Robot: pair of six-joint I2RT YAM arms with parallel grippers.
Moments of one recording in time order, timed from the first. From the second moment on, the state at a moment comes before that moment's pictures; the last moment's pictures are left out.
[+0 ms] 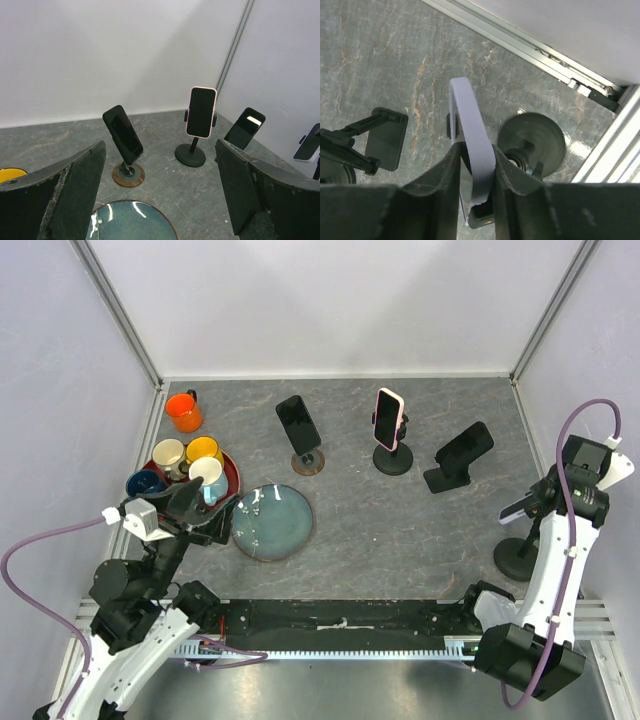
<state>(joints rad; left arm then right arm) -0.65 0.06 0.60 -0.19 -0.18 -0.16 -0.48 0.96 1.08 -0.93 0.30 0.52</state>
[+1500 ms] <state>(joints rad) -0.56 0.21 0.60 -0.19 -0.15 -0.16 0.72 0.94 0.84 -0.28 0.12 0.58</state>
